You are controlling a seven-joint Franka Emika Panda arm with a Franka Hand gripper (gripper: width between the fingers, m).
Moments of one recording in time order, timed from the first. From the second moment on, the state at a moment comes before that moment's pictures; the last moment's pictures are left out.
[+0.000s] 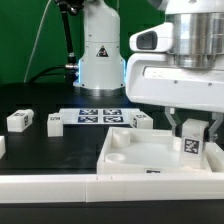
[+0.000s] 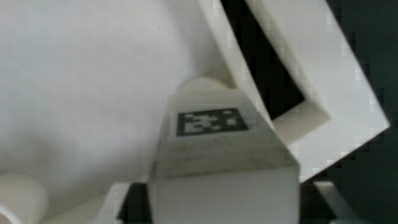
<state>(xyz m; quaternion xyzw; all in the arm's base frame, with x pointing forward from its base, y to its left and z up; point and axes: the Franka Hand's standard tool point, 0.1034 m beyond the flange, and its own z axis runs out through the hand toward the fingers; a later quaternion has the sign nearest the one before) 0.626 0.093 0.071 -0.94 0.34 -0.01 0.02</state>
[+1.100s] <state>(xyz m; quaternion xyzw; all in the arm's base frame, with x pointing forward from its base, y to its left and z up) 0.625 0.086 0.070 -0.92 0.39 -0.01 0.01</state>
